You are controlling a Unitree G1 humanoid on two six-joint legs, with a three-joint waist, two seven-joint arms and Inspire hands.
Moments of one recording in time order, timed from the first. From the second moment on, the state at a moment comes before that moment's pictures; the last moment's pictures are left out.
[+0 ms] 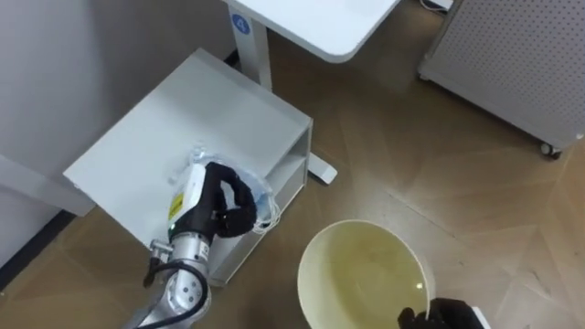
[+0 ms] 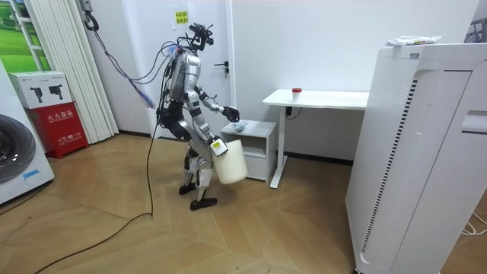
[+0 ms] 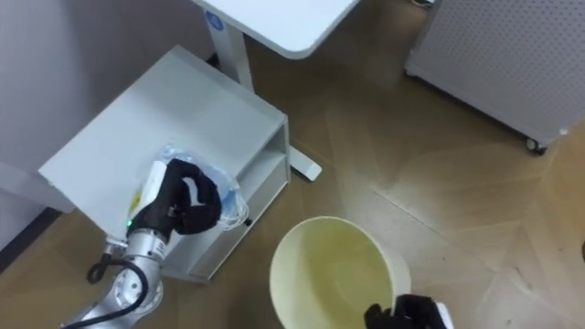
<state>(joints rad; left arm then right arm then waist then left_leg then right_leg) -0.51 0.23 -0.43 0.89 0.17 -0.29 0.47 -0.18 -0.28 0.39 1.01 0.45 -0.23 -0.16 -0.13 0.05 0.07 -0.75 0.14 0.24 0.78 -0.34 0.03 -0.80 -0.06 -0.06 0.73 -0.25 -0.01</state>
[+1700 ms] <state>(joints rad) -0.10 0.30 -0.47 0.47 -0.15 -0.29 -0.09 -0.26 -0.30 0.29 1.20 0.35 -0.17 0.05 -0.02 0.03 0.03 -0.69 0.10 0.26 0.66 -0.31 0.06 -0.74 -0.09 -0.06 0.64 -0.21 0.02</state>
